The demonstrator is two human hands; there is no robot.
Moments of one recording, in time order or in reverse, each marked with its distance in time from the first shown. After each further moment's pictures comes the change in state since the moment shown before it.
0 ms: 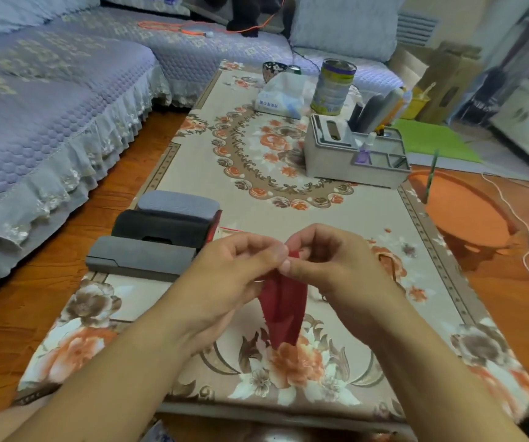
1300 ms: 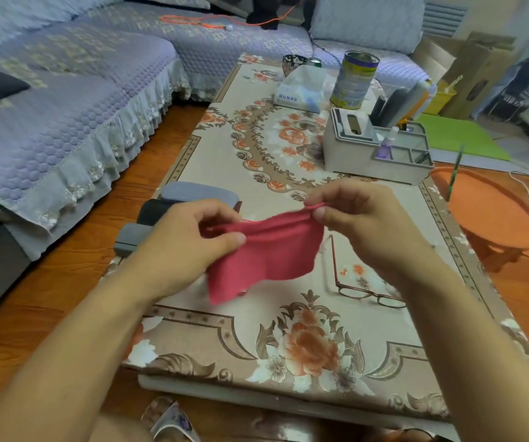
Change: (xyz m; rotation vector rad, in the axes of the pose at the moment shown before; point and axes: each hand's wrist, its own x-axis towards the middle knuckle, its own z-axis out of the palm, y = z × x) left_hand -0.004 0.030 -0.067 0.767 0.140 0.344; right_hand 0.043 -0.009 -0.024 -0.286 -0.042 -0.257
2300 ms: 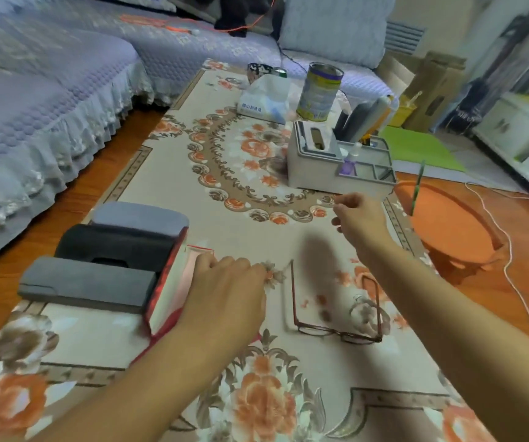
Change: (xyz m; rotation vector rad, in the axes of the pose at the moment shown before) left_hand 0.055 -0.011 0.130 0.944 0.021 0.199; right_hand 0.105 0.136 -0.090 -0.187 0.507 0.405
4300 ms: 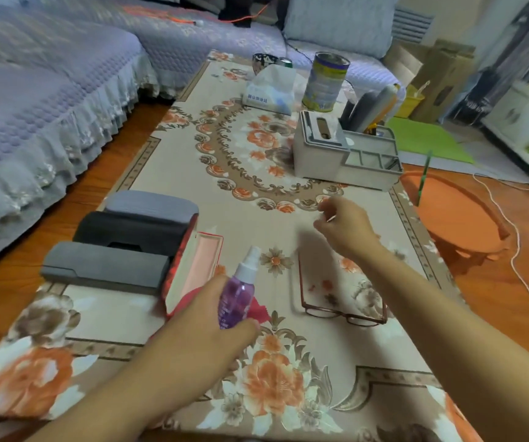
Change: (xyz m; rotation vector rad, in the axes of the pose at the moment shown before) left_hand -0.076 -0.013 -0.050 -0.963 -0.360 -0.402; right_hand -0.040 0.001 0.012 -0.435 -0.135 -0.264
